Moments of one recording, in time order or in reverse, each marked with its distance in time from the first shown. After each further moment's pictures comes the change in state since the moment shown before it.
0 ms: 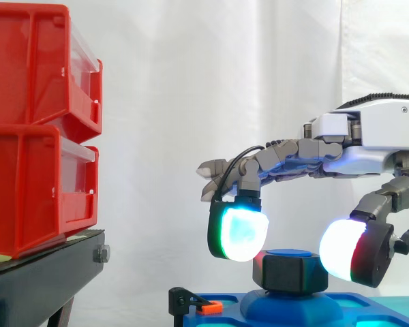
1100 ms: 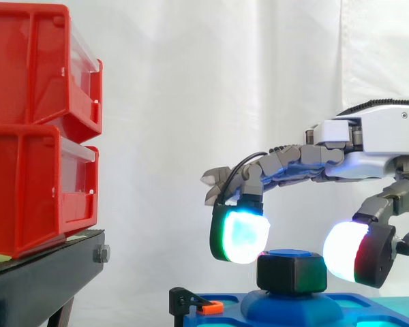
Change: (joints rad) arm -0.013 -0.001 0.000 -0.020 -0.013 -0.007
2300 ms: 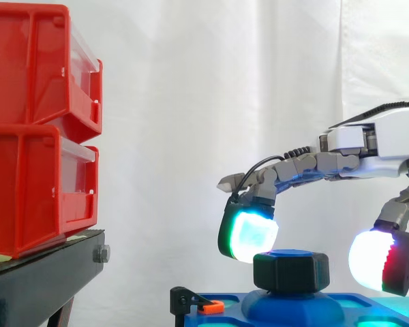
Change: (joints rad) arm -0.012 0.025 0.001 -0.104 -0.007 -0.081
